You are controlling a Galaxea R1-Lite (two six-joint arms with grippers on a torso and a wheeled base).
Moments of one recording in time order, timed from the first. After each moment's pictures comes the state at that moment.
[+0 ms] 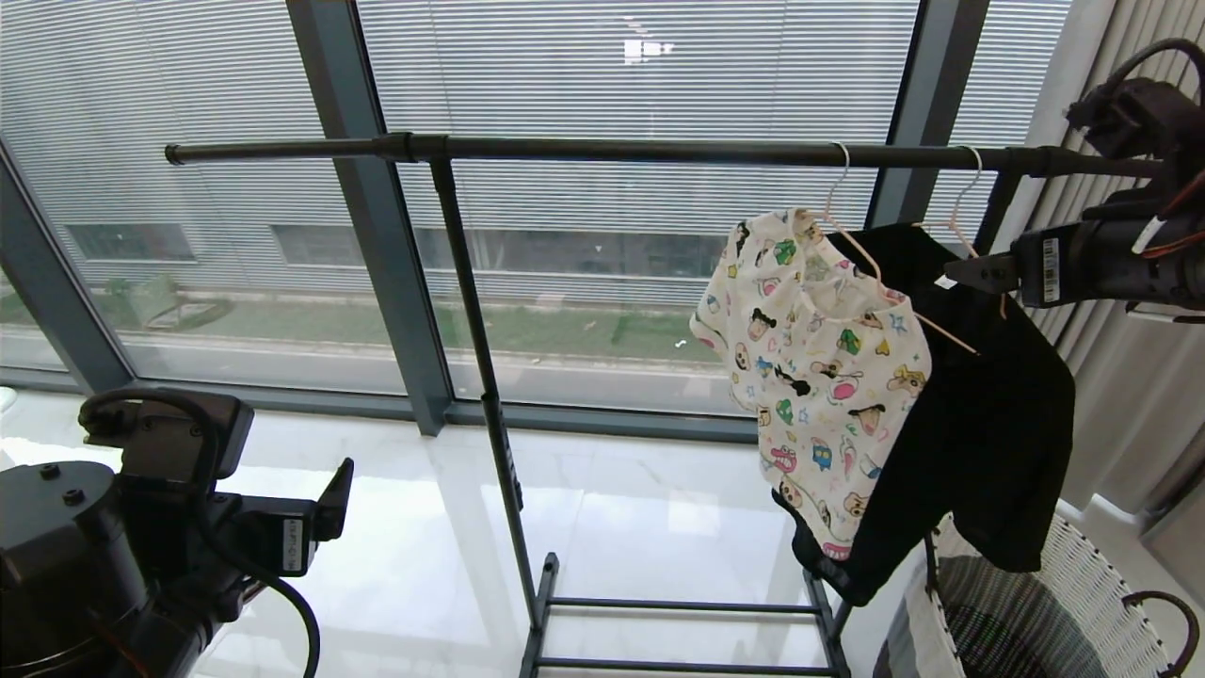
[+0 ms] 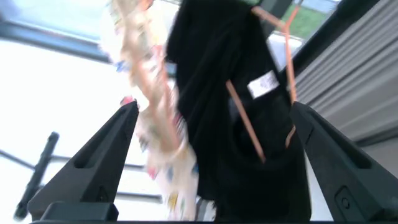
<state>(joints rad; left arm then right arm) -0.44 1.35 -0.22 -0.91 0.65 0.24 0.34 1.48 -1.32 0.13 -0.21 -0.06</state>
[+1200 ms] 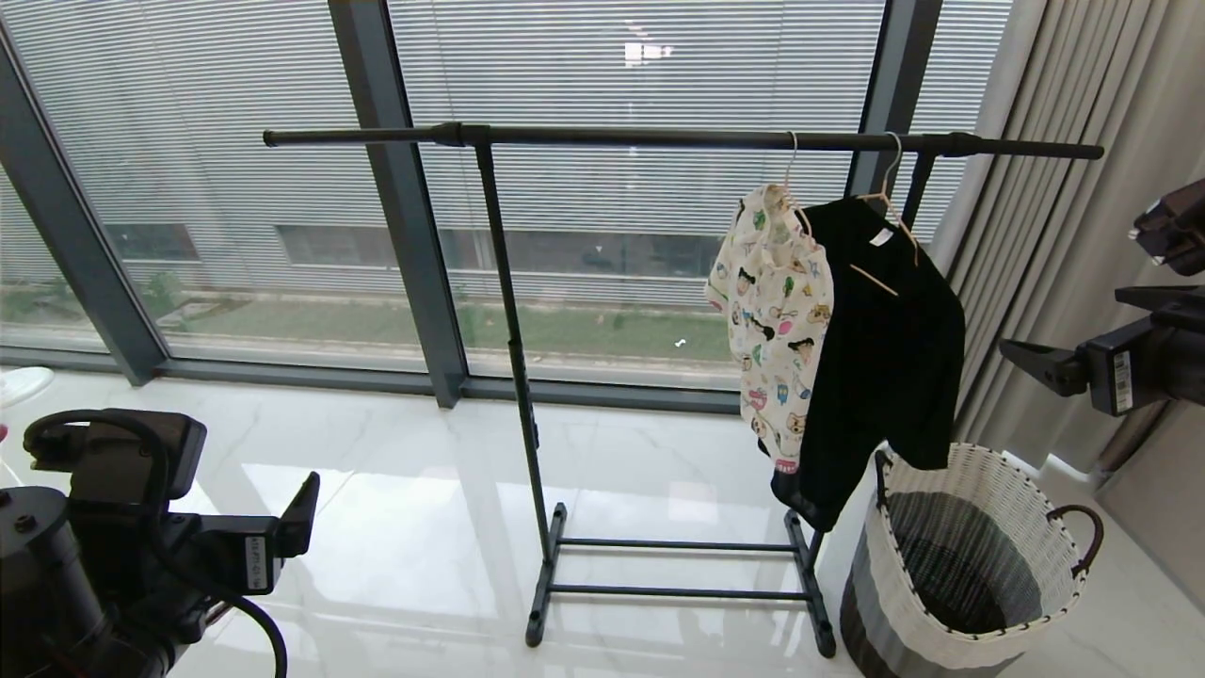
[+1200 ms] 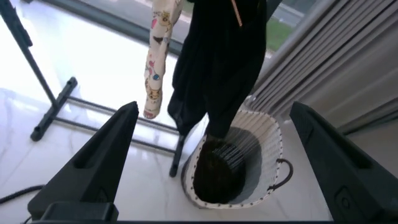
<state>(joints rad) -0.37 1.30 -0.16 -0.92 0.65 0.21 0.26 1.28 -0.84 -0.24 -0.12 -0.30</state>
